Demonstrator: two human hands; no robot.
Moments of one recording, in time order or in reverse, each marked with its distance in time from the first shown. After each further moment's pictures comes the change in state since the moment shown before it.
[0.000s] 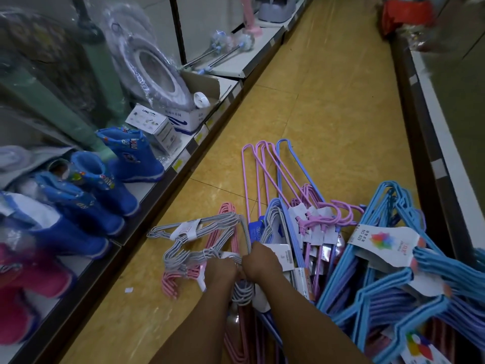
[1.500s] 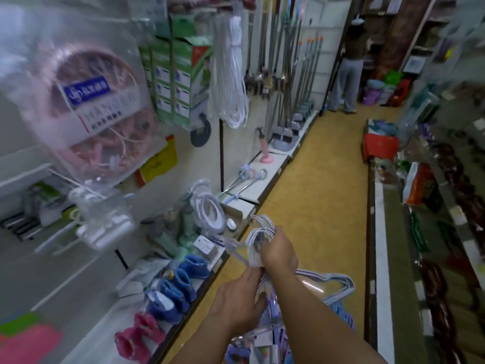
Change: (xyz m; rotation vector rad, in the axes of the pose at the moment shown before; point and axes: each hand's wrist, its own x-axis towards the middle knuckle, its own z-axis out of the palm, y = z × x) left_hand -0.547 0.260 -0.361 0.732 0.038 1.111; right_hand -0.448 -0.280 -0.446 0.168 0.491 -0.149
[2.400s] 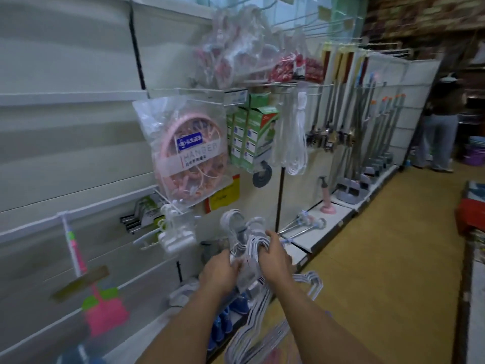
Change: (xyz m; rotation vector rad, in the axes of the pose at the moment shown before) left_hand -0.022 -0.013 -0.098 -0.186 0.378 -0.755; right_hand -0.053 -0.066 -0.042 0.162 -0.269 -0.482
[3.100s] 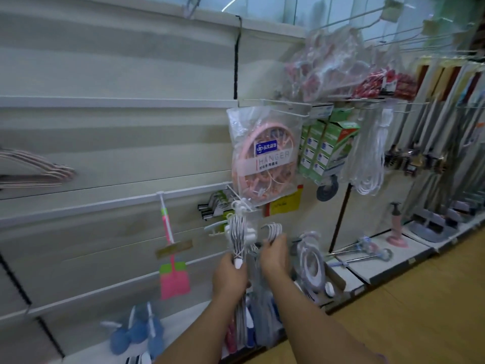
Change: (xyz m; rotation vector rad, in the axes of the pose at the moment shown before) left_hand -0.072 -0.083 -0.058 -0.532 0.412 -0.318; right_hand -0.058 -0.107 0.088 0.122 -0.062 -0.010
